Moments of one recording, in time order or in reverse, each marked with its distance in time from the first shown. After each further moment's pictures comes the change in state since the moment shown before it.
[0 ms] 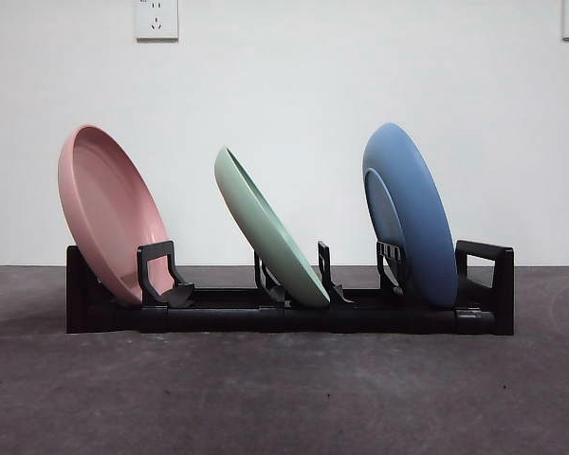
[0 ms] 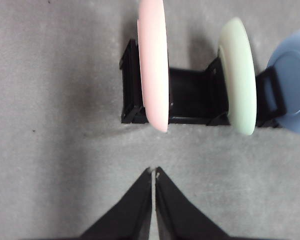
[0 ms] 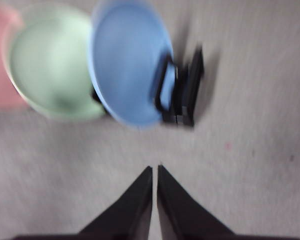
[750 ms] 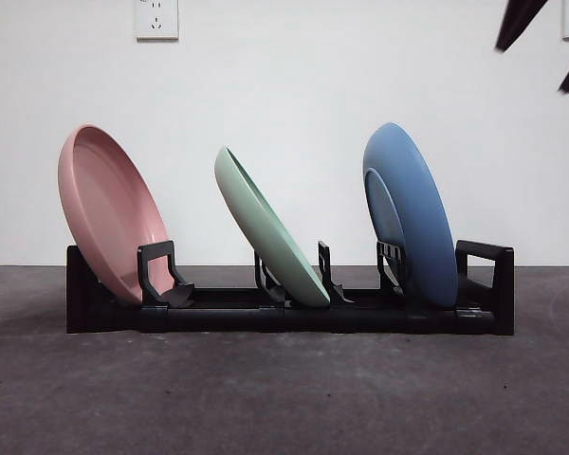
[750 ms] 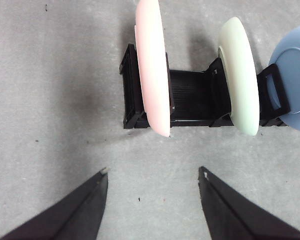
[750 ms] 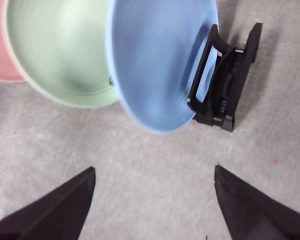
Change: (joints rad) left arm 0.000 0.017 0.005 0.014 0.000 0.035; right arm 0.145 0.283 0.054 0.093 -0.026 0.024
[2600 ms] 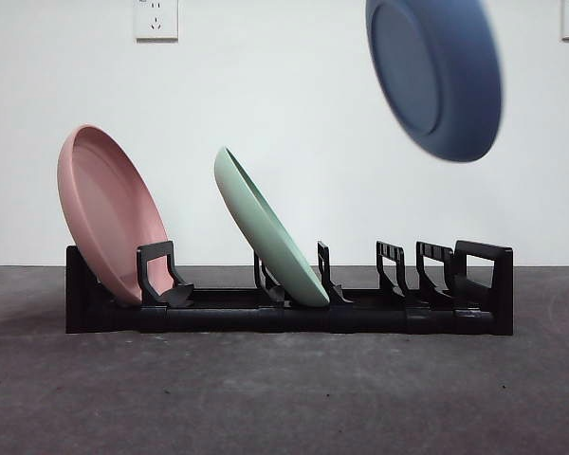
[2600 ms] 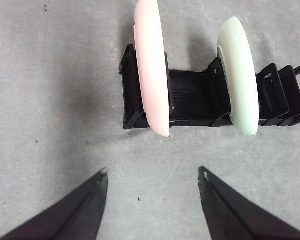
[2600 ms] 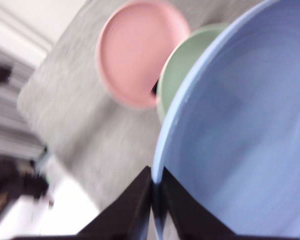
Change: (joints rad) left arm 0.000 0.000 0.000 0.000 0.000 0.001; right arm 0.166 0.207 0.445 -0.148 -0.232 -0.030
